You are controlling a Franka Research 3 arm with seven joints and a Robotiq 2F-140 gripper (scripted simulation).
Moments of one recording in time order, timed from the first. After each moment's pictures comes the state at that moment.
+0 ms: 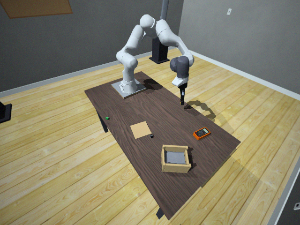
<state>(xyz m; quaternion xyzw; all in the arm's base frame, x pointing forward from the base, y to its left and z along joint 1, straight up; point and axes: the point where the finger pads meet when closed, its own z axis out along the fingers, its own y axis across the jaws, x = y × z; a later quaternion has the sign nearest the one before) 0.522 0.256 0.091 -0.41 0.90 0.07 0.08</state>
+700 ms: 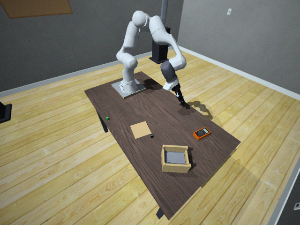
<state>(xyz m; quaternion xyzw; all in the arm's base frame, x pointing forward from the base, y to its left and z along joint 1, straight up) 0.528 0.255 0.093 -0.39 0.88 0.15 0.22</state>
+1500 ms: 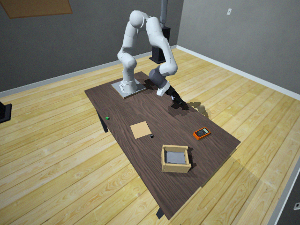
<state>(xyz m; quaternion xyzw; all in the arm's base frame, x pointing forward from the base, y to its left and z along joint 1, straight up) 0.533 0.240 0.091 -0.37 0.84 0.20 0.33</state>
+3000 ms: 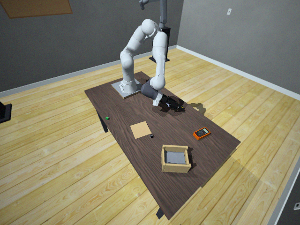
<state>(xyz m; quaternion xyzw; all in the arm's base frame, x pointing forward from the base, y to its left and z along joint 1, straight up) 0.526 0.236 0.034 -0.39 0.77 0.24 0.44</state>
